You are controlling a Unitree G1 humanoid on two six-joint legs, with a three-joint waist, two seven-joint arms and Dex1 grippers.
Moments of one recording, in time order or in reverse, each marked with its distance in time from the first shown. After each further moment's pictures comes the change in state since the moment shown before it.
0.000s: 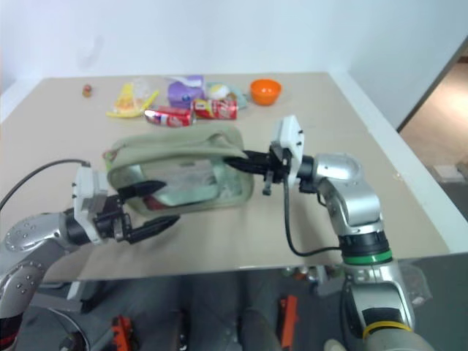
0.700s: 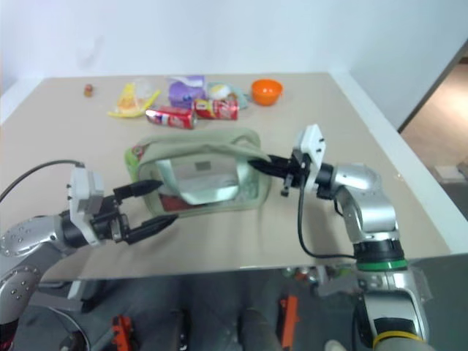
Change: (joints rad) left arm 0.033 0.004 0.023 -0.043 -0.020 0.002 0.052; right arm 0.108 -0.053 -0.063 0.010 -0.012 -0.017 -0.078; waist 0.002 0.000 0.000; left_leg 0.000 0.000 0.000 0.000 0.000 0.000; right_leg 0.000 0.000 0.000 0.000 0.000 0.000
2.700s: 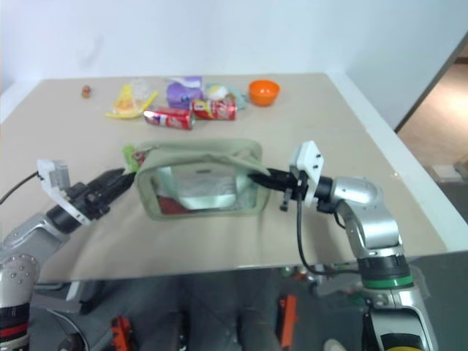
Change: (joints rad) left arm -0.072 -0.157 0.148 0.351 -0.101 0.034 0.194; right arm 0.079 -0.026 0.019 -0.075 -0.020 -0.020 -0.023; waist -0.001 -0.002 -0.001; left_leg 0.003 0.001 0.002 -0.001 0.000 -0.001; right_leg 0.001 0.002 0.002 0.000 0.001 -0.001
